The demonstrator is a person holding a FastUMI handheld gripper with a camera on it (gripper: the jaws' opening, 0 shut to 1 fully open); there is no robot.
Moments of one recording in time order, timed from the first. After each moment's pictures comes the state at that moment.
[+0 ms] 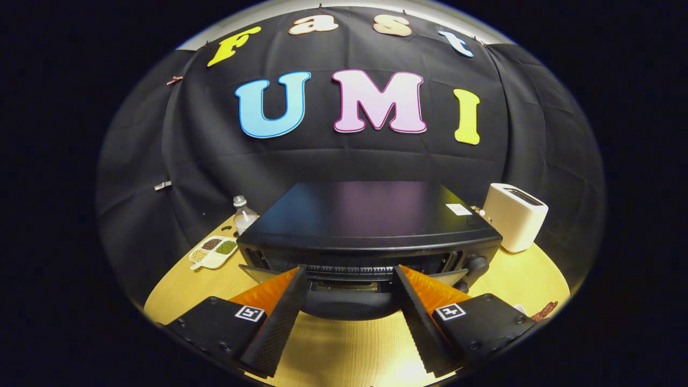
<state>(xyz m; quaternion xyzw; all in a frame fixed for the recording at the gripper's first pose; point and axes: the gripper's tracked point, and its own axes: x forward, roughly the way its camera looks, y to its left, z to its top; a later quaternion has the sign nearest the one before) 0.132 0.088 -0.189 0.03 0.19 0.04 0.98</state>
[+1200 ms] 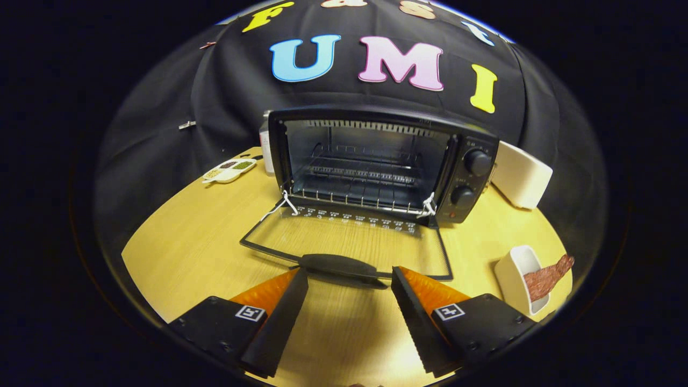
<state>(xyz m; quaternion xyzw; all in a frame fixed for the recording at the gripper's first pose) 0.014 0.067 -0.287 -0.03 0.27 0.09 0.96</state>
